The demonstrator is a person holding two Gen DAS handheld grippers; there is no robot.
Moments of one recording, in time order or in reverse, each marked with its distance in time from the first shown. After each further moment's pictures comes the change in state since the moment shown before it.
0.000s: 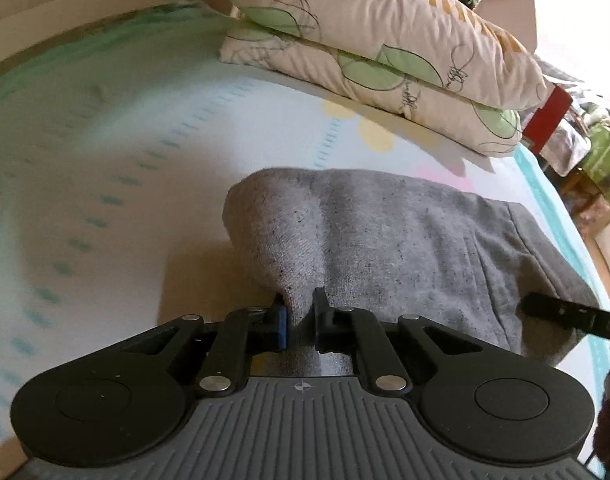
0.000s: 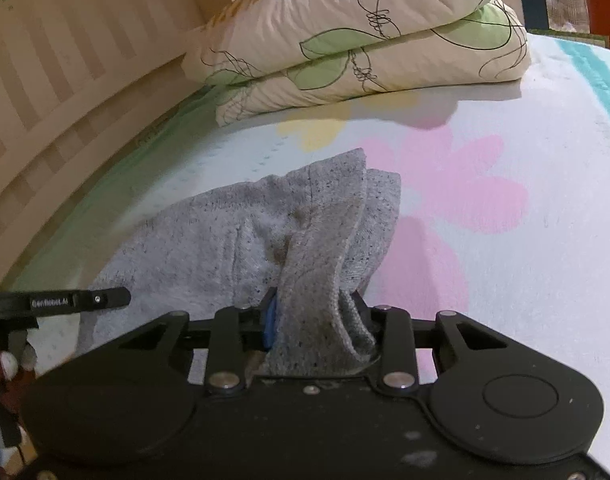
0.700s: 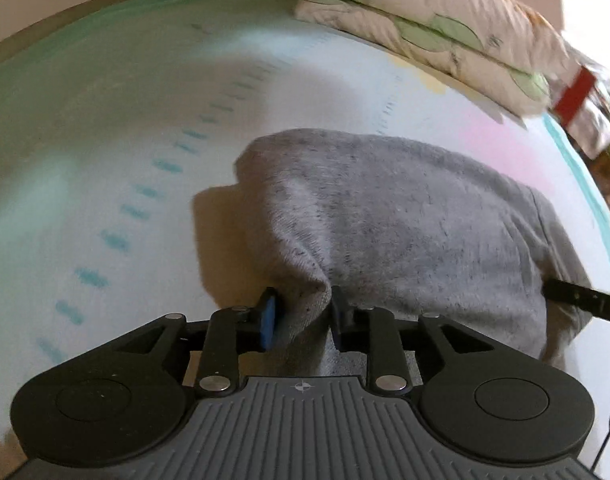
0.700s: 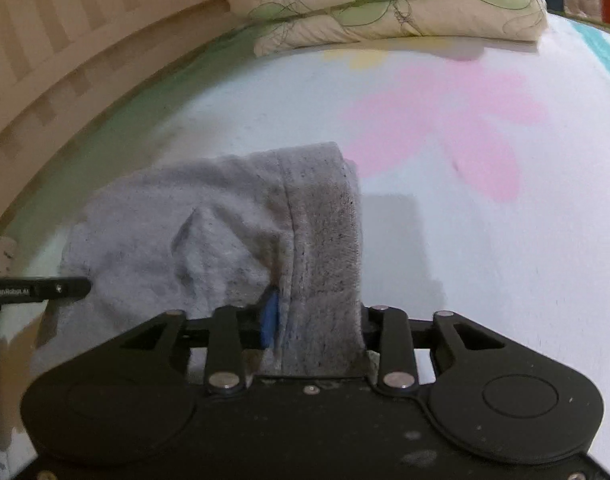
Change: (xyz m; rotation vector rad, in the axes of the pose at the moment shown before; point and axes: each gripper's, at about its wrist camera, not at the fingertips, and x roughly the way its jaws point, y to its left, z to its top) left arm -0.053 0.057 -0.093 -0.062 0.064 0.095; right arm -0.022 0.048 -0.109 -0.074 0.074 -0.042
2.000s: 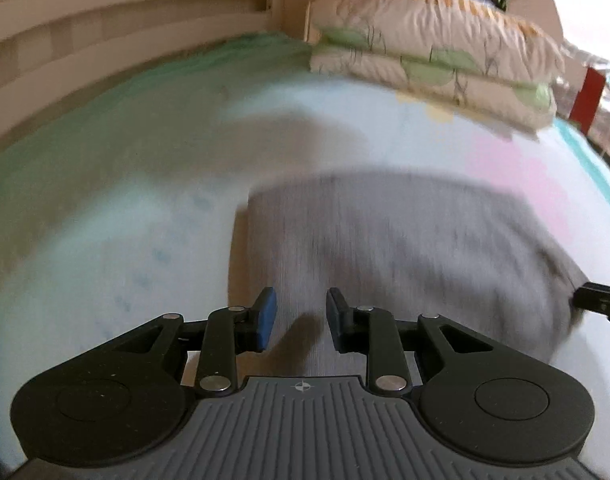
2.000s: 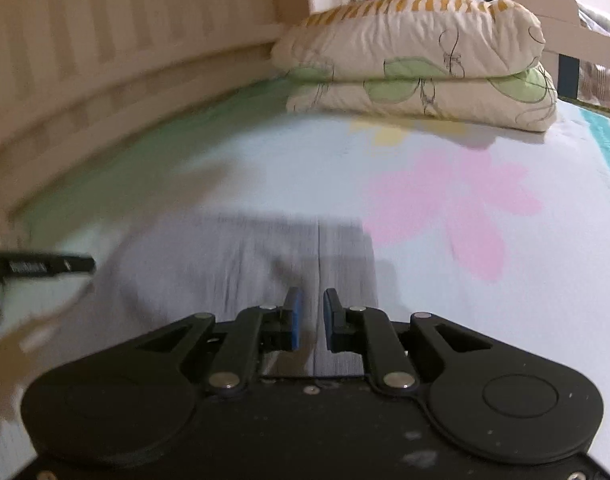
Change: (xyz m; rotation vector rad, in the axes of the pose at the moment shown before) left arm -0.048 -0.031 -0.048 0.081 -0.143 0.165; right arm -0.056 0.033 -0.034 -0.224 -0.098 -0.045
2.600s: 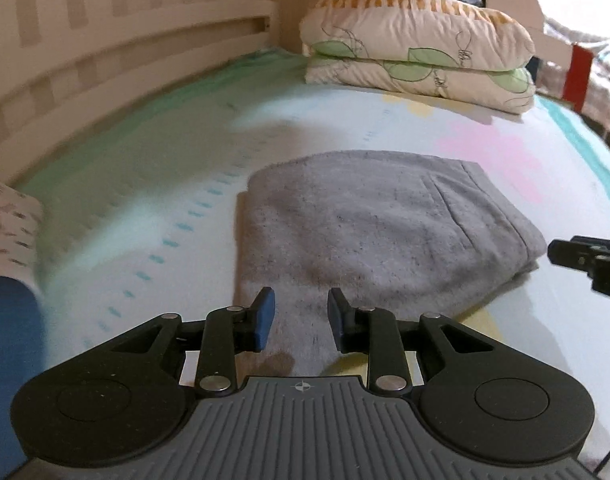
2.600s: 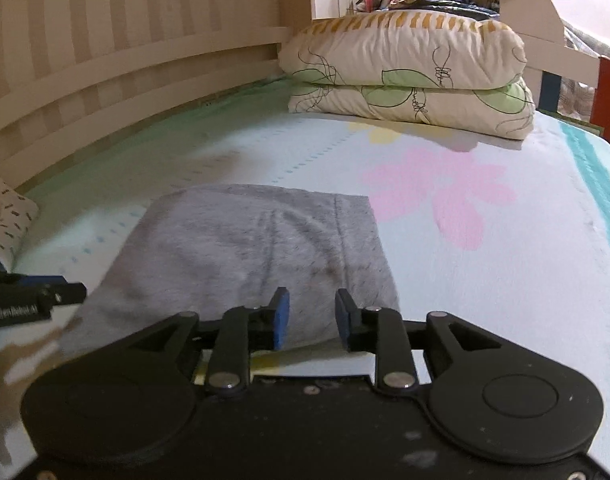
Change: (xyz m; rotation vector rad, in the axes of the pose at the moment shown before) left arm -0.085 -0.060 -0.040 0.073 -0.069 0.124; right arm -0.070 0.041 -0.018 0.023 -0.063 -0.045
